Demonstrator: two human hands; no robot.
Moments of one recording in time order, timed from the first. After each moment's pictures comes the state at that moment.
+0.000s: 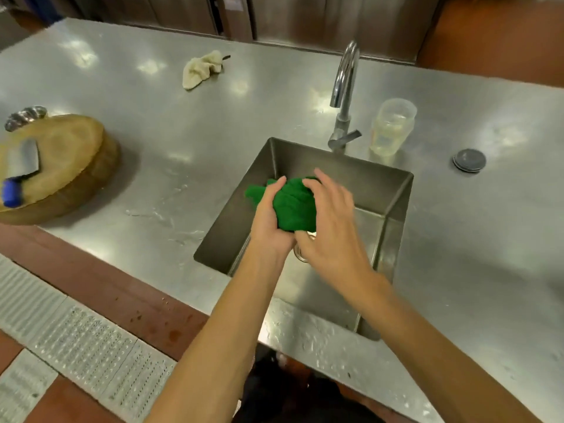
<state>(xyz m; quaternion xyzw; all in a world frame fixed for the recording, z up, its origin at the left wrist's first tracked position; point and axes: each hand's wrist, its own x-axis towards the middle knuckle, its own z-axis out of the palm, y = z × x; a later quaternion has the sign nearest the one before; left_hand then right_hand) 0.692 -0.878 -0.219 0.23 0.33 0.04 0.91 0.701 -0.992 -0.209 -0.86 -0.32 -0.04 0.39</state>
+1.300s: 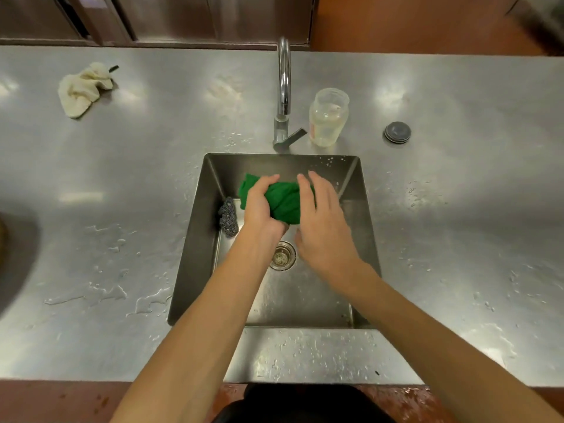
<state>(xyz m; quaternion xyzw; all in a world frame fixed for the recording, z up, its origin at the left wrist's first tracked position) 0.782 -0.835 -0.237 0.29 0.34 -0.12 0.89 0.748 -0.947 -0.252 -0.97 -0.17 -0.10 0.17</state>
